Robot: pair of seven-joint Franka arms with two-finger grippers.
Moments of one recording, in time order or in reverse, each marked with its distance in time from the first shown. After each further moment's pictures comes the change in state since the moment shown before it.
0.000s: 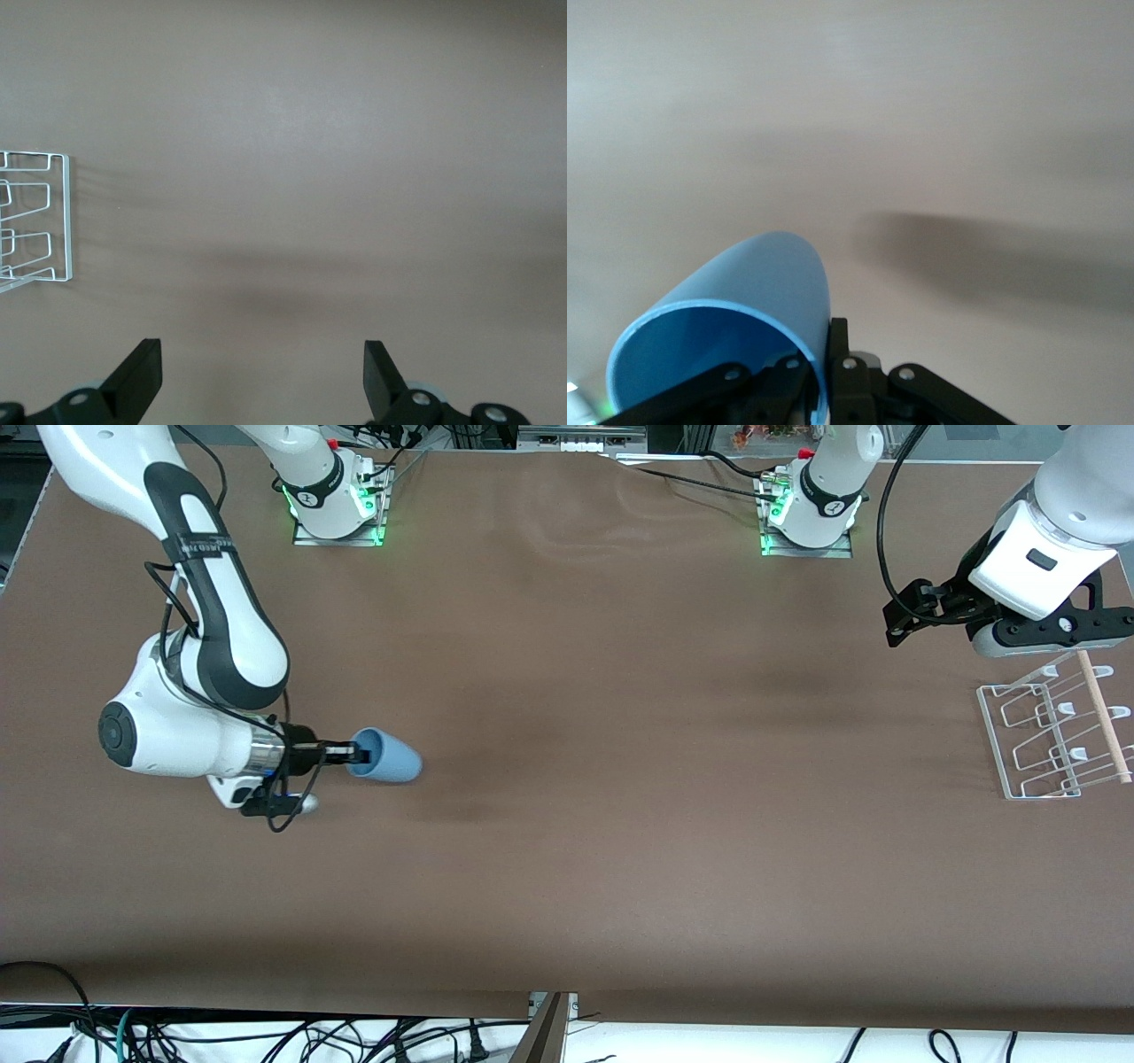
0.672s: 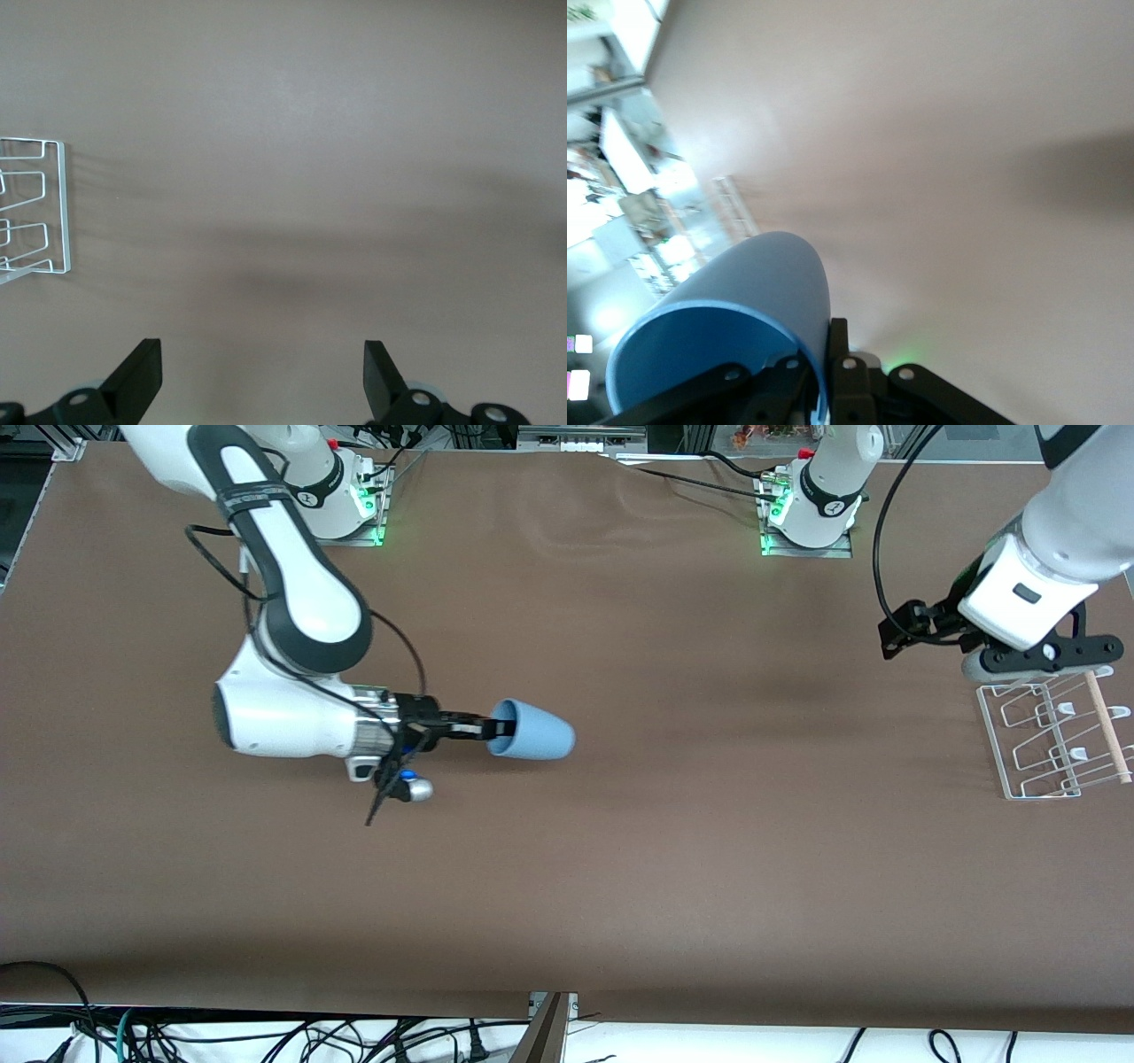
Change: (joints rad) left arm 0.017 0.053 0.005 0.001 0.008 -0.001 0.000; right arm 0.194 0.058 0.082 0.162 0.502 0.075 0.321
